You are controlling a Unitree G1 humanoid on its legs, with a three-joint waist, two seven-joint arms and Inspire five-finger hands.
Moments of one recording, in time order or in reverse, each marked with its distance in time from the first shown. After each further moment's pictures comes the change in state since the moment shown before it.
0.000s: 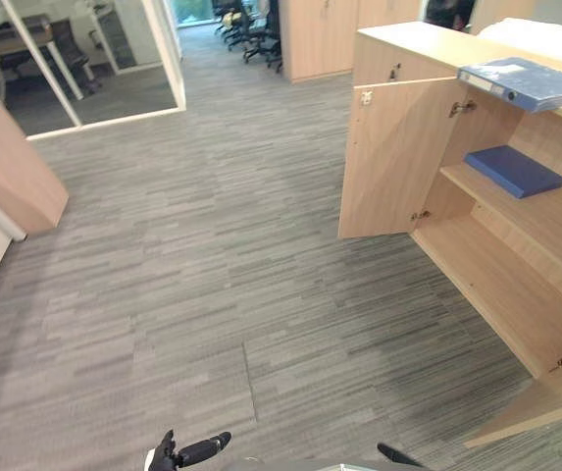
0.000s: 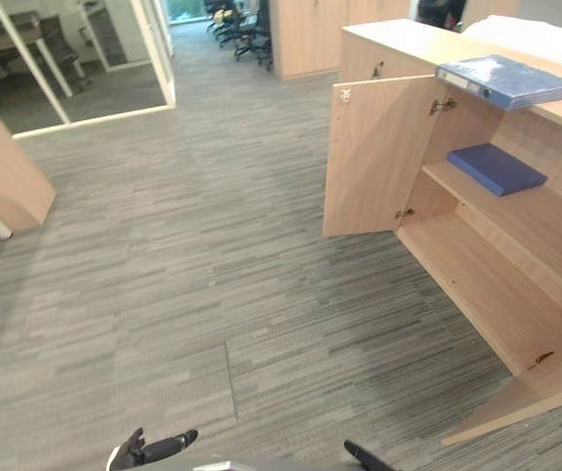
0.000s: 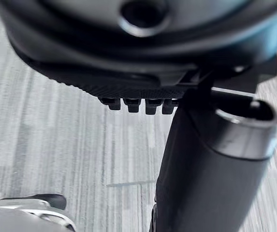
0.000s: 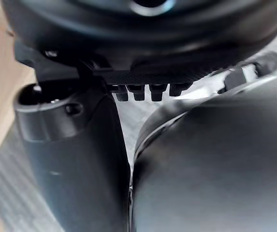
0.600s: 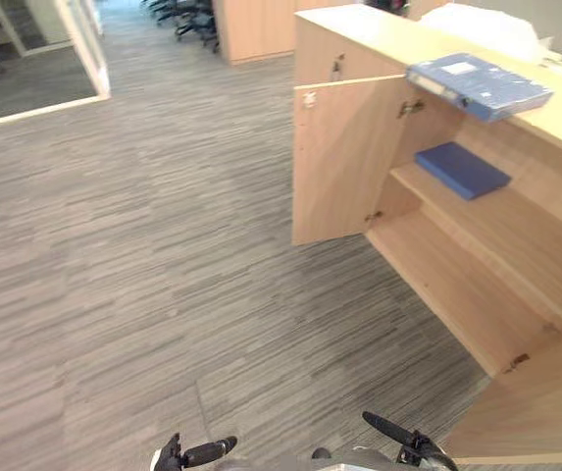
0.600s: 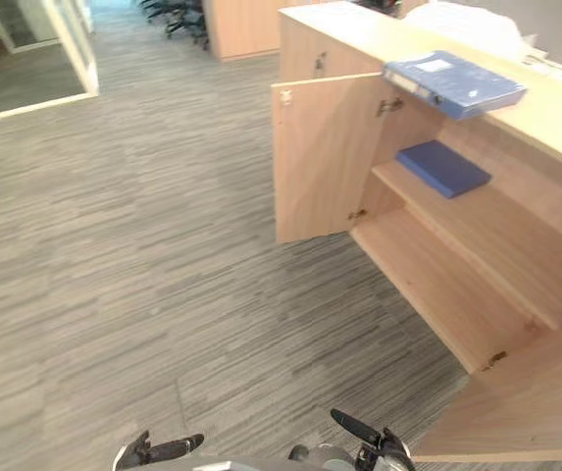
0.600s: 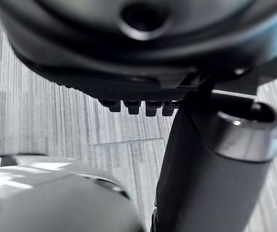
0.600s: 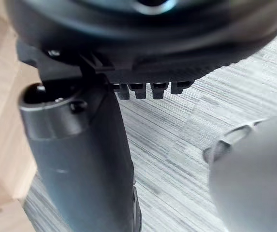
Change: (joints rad) left arm 0.018 -0.084 0.242 -0.001 0.057 0.030 0.019; right arm 0.011 0.073 0.007 -0.061 0.048 -0.035 -0.017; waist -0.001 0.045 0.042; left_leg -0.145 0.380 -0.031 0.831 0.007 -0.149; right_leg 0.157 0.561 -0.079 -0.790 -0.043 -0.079
